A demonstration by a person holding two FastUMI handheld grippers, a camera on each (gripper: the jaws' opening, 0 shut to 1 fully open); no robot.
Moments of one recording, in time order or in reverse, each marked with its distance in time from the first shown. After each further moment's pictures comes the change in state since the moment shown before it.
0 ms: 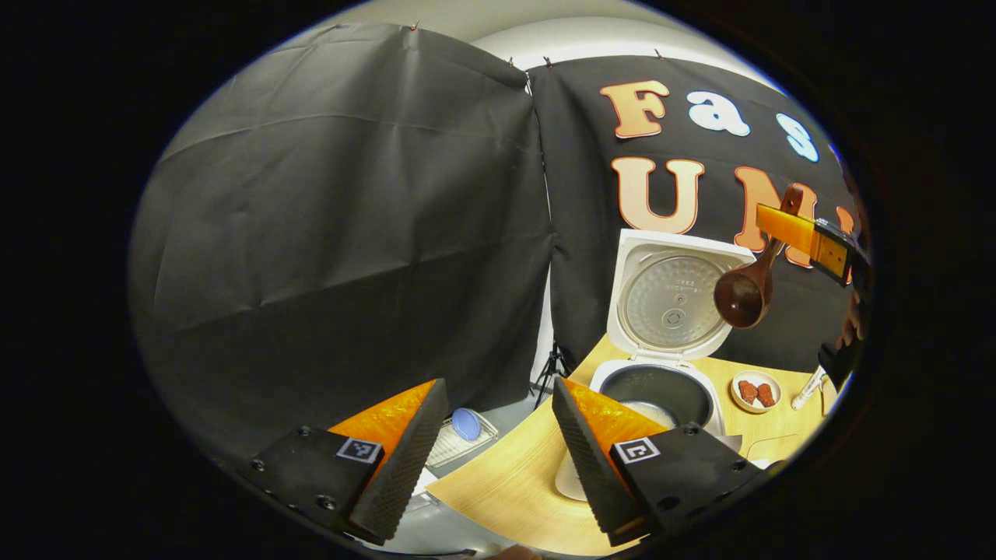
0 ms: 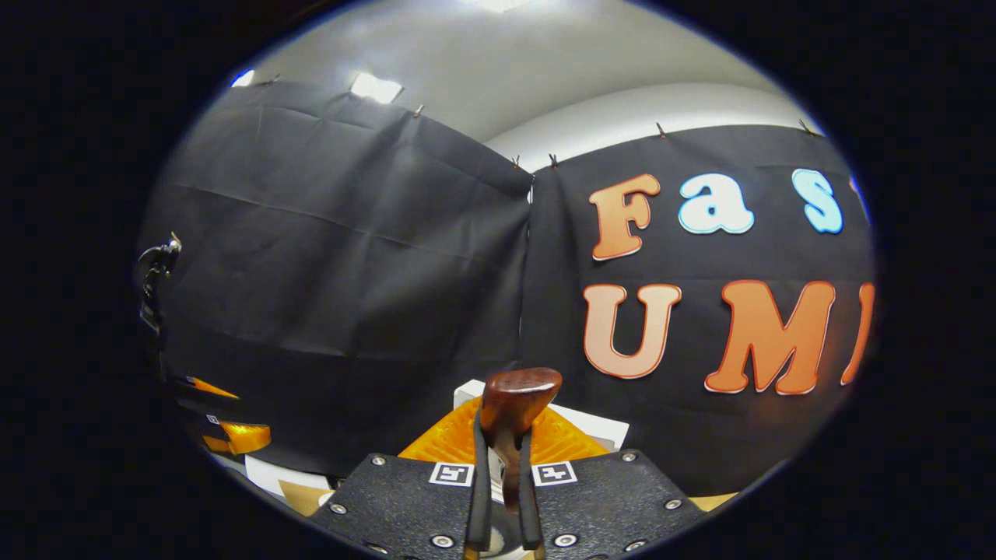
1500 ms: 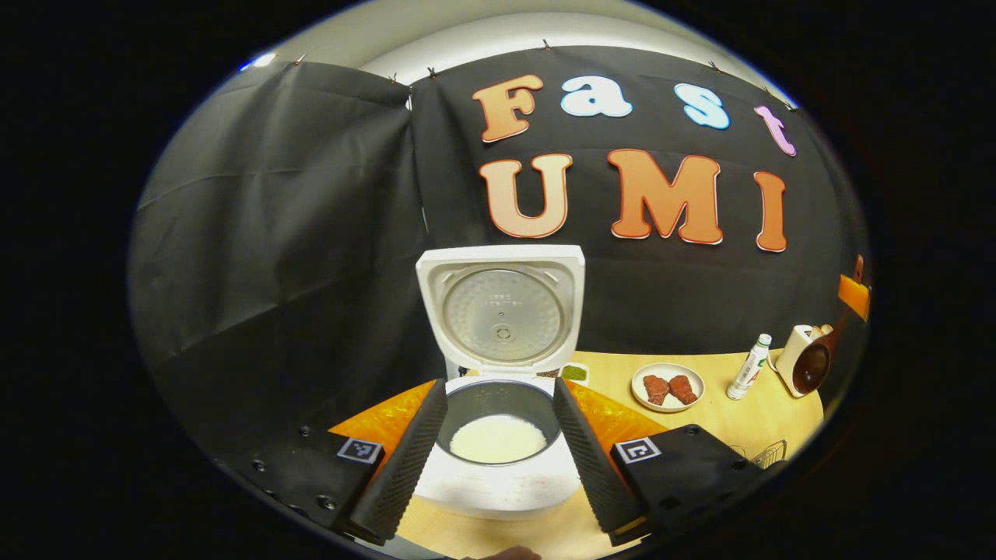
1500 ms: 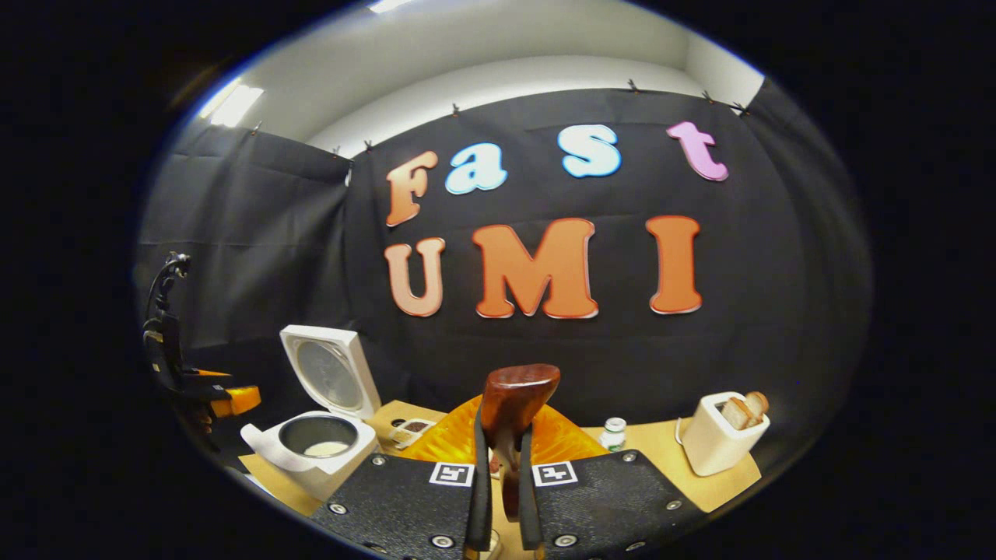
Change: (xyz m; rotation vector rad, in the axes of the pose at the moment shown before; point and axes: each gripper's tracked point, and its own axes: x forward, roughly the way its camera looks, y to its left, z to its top) left arm -0.034 -0.234 0.025 0.143 -0.034 -0.316; right arm -0.328 -0.268 -0.080 0.228 0.265 -0.631
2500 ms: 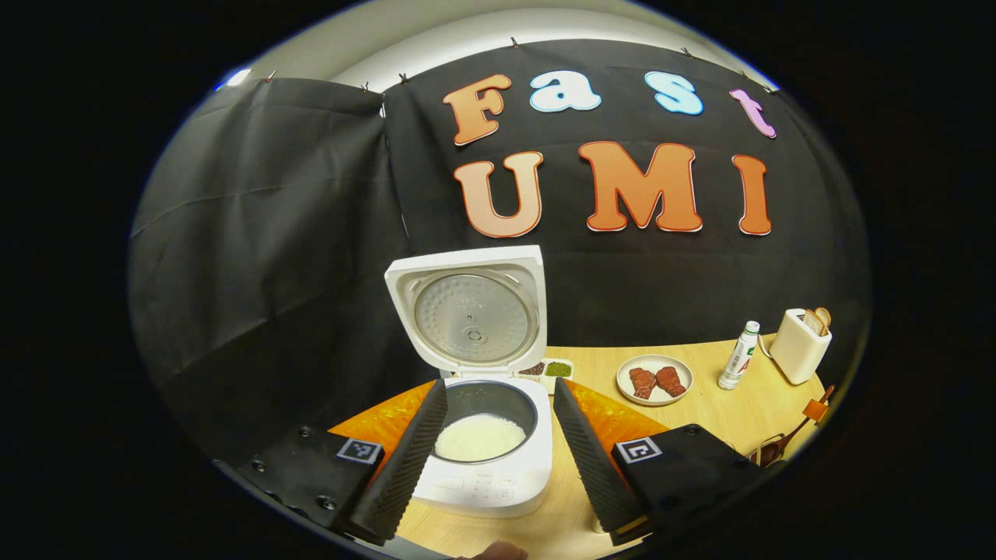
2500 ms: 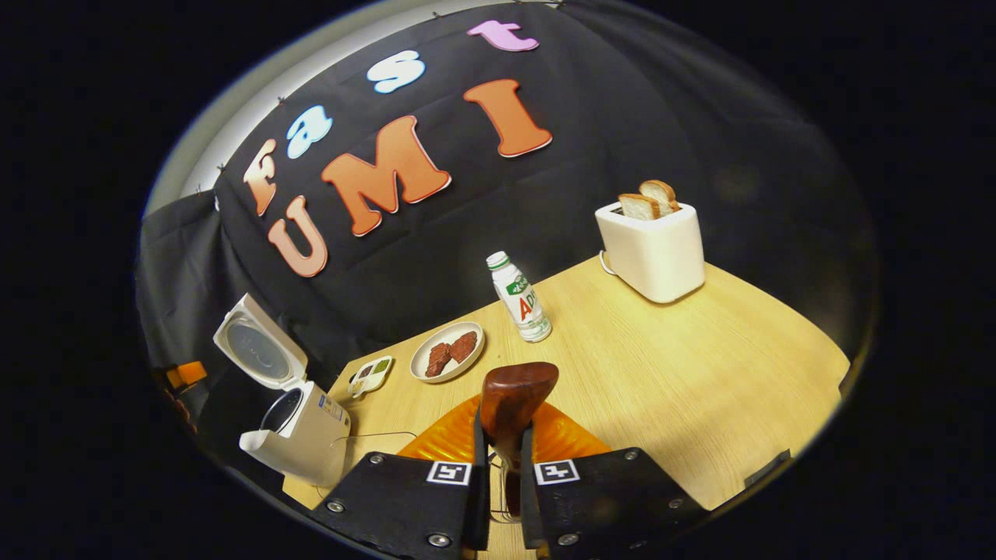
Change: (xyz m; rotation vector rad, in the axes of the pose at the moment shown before) left arm -0.012 -0.025 0.001 0.056 0.019 0.011; right arm -0.046 -0.094 -0.223 0.480 0.309 -0.218
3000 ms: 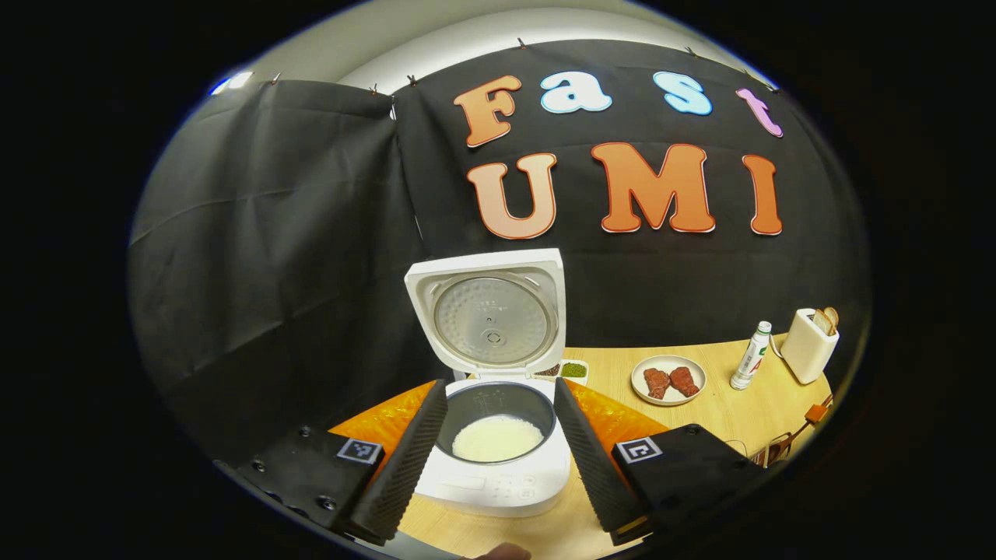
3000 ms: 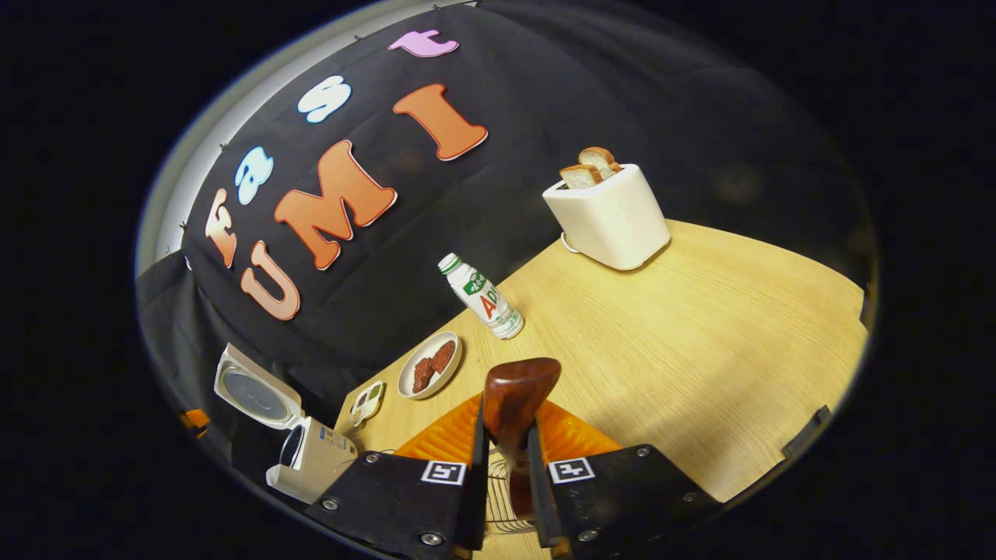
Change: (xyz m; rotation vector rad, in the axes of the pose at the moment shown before) left arm -0.004 0.020 0.007 0.002 -0.012 0.046; right arm 0.016 -0.030 -0.019 0.177 0.017 -0.057
